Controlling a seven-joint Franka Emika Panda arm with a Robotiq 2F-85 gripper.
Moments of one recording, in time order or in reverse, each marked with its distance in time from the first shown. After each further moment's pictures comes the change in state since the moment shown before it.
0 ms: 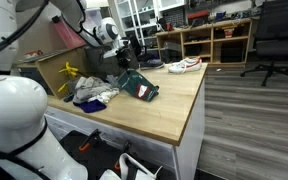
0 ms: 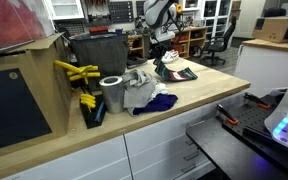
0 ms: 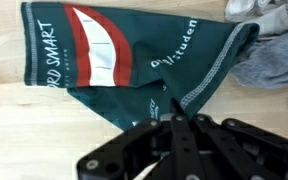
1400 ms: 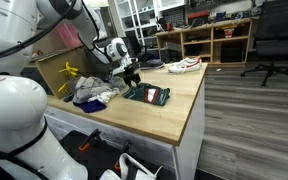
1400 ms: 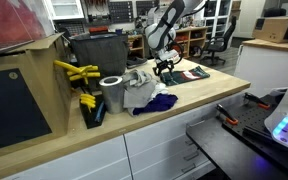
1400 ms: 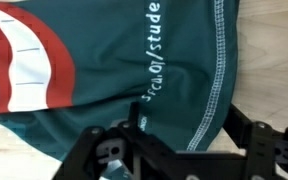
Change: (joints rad) arm -0.007 0.228 -0.027 0.062 -0.053 0.006 0.012
